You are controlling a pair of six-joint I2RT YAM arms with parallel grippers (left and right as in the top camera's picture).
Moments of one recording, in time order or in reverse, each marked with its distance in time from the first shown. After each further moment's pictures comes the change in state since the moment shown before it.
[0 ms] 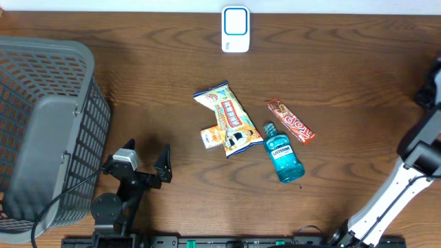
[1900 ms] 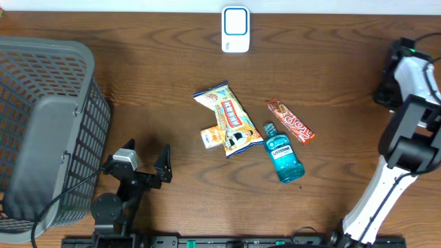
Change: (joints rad) left arm 0.000 0.000 0.000 0.000 0.000 0.000; right arm 0.178 -0.092 -0.227 0.030 -0.048 0.028
